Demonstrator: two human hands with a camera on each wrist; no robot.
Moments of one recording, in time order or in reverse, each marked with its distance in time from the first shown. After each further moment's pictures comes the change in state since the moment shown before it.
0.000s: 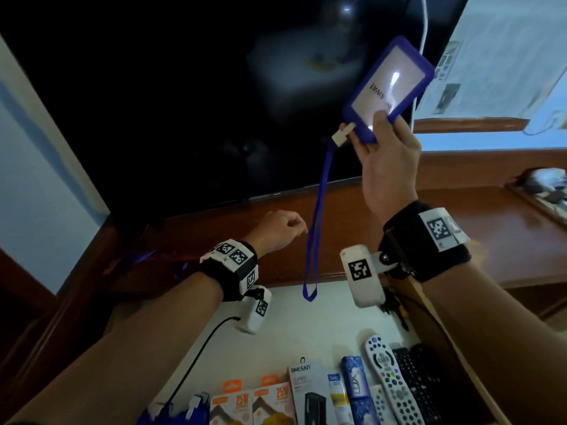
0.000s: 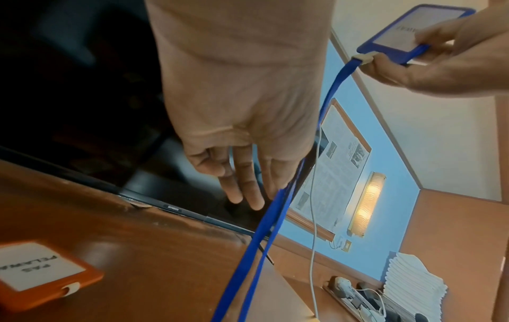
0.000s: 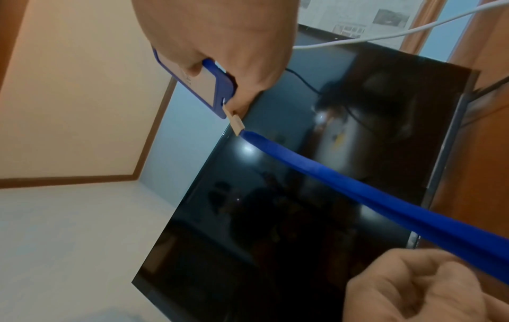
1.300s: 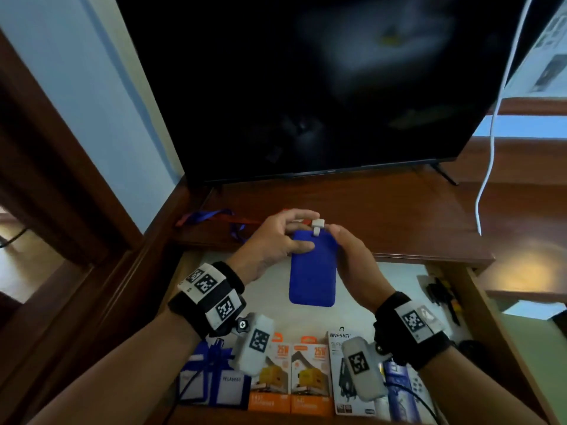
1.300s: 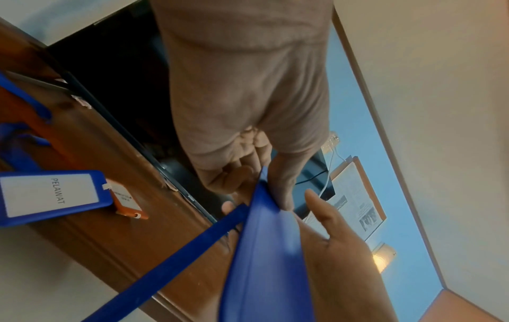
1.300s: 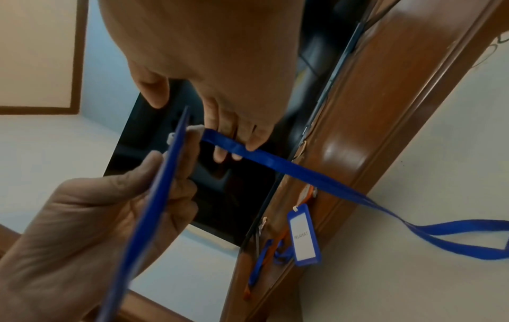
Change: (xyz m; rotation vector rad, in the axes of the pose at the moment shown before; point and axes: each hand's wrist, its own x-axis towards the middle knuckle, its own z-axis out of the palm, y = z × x) left_hand -0.148 -0.010 -0.026 -0.761 0.056 -0.227; right_hand -0.153 0.113 -0.054 -0.342 -0.490 0.634
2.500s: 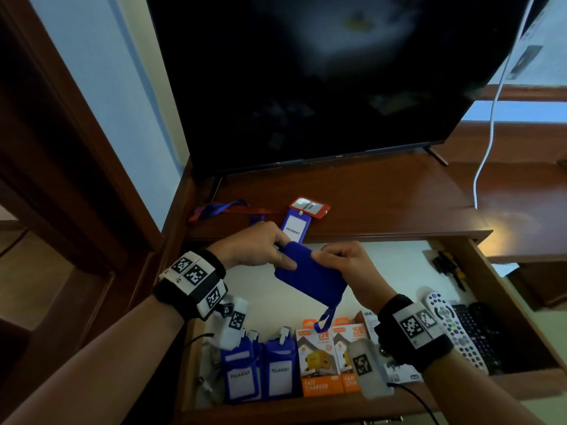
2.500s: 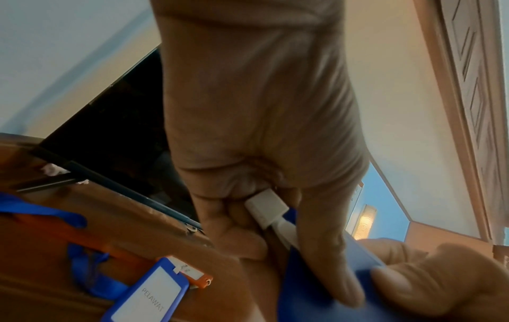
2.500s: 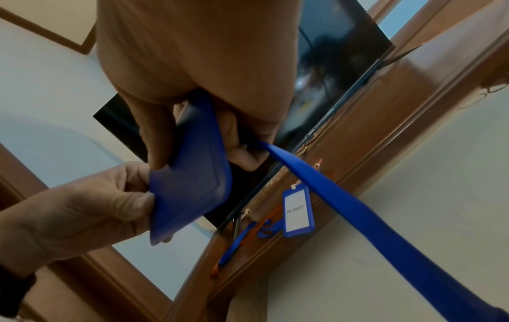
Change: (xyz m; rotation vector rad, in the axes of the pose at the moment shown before) left_hand -0.020 -0.034 -0.148 0.634 -0.452 -0.080; right_hand 0.002 0.033 0.114 -0.336 0.065 0.056
